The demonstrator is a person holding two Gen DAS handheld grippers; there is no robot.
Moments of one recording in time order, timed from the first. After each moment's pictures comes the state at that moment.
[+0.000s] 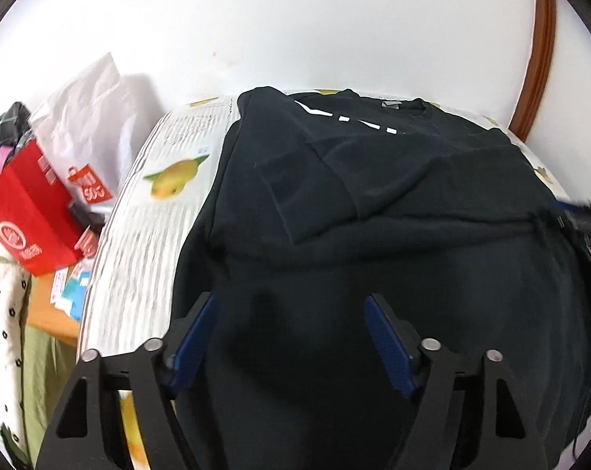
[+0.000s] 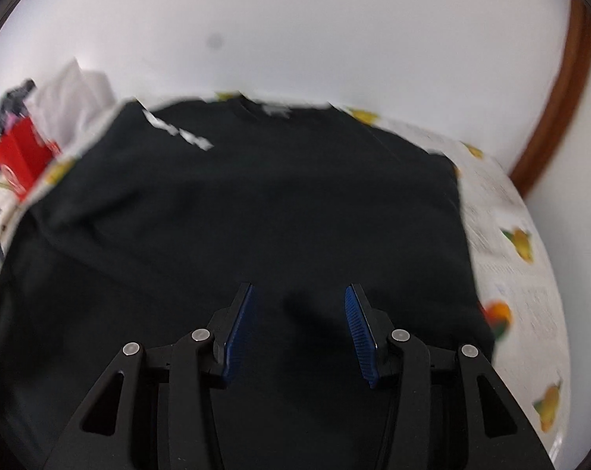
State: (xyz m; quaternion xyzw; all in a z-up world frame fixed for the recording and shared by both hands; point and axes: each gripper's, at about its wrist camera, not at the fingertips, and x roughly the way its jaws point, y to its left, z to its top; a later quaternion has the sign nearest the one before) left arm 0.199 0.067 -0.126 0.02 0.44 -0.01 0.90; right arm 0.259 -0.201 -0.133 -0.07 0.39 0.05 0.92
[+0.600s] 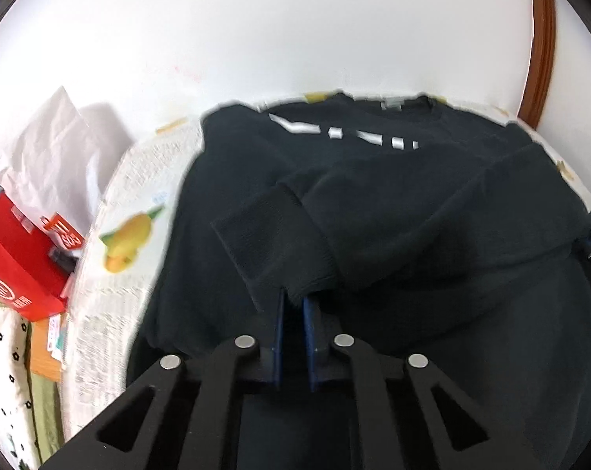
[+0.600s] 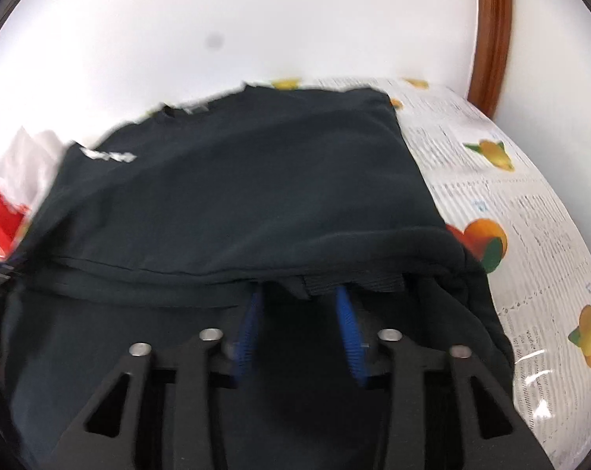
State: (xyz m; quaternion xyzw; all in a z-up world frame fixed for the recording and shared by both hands) left arm 0.264 0.044 -0.134 0.06 0.42 -0.02 0.90; right arm 0.270 -0.266 -0.175 0.06 0.39 -0.01 0.92
